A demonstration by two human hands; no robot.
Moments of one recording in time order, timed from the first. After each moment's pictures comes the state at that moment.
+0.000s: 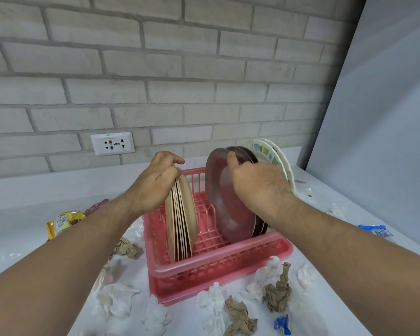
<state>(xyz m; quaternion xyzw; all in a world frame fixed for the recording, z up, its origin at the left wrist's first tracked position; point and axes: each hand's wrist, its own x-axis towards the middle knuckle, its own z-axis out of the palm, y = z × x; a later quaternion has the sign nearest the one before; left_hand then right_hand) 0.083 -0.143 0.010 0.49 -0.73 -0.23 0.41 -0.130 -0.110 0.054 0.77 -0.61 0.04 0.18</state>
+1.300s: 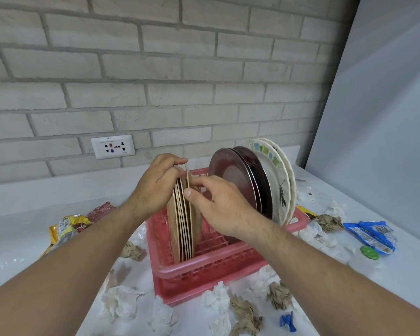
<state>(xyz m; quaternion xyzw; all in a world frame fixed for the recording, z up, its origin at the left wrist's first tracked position) 0.080 -0.141 0.008 0.48 -0.71 -0.22 0.47 -0.086 -0.088 0.016 0.78 -0.49 0.33 -0.19</state>
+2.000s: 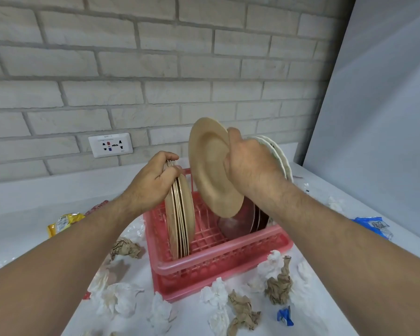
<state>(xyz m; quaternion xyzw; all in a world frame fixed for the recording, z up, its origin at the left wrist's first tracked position) 0.084 -0.135 0.014 0.53 -0.70 -0.22 0.42 -0.113 -0.095 0.081 0.74 -0.64 0.18 0.11</state>
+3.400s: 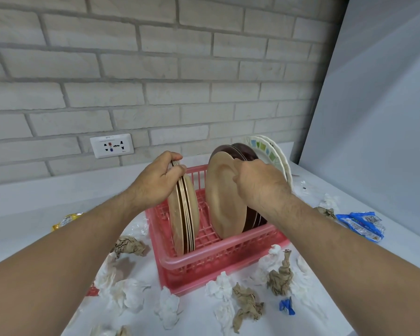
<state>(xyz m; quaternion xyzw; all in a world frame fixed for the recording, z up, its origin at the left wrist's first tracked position) 0.090 -0.129 0.021 0.53 -0.72 -0.23 0.38 -0.123 -0.103 0.046 0.72 -0.69 0.08 0.08</state>
